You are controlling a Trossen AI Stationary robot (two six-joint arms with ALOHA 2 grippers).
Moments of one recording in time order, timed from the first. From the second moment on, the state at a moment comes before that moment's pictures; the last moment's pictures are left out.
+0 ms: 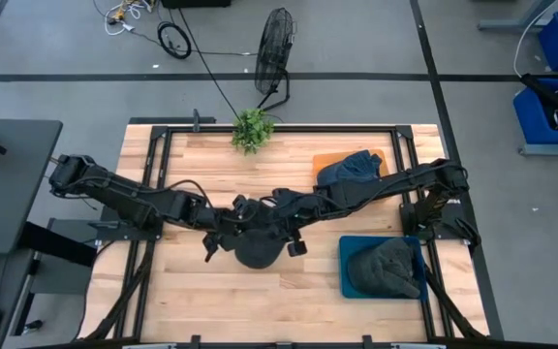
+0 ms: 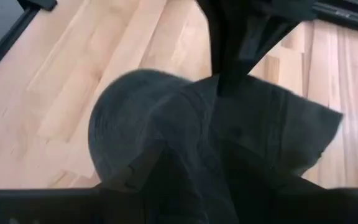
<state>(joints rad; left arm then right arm) -0.26 1.34 0.90 -0.44 -0.26 0.75 0.15 1.79 1.46 -0.47 -0.02 -0.17</state>
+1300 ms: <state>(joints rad) -0.23 1.34 0.90 -0.36 -0.27 0.67 0.14 1.81 1.44 -0.53 0.02 -0.01</state>
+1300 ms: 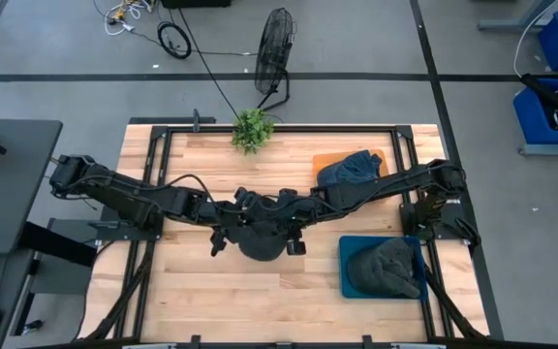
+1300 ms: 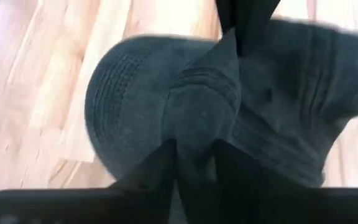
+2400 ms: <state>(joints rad) -0.19 1.34 0.90 -0.38 -0.29 0.22 0.20 1.74 1.44 -0.69 0.10 0.48</state>
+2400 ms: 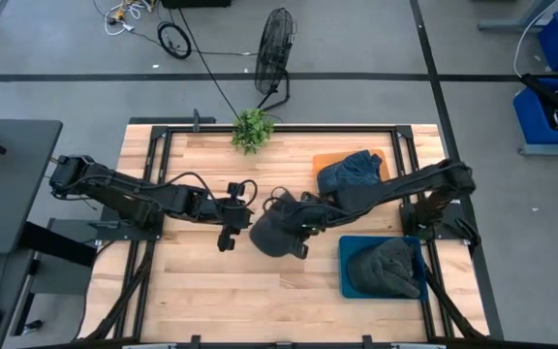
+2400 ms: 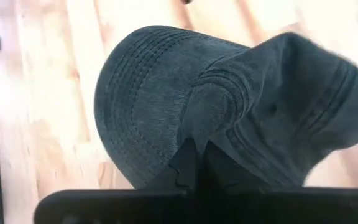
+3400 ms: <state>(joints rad) -0.19 1.34 0.90 -0.37 -0.29 0.22 0.74 1.53 1.44 -1.43 0.04 1.68</state>
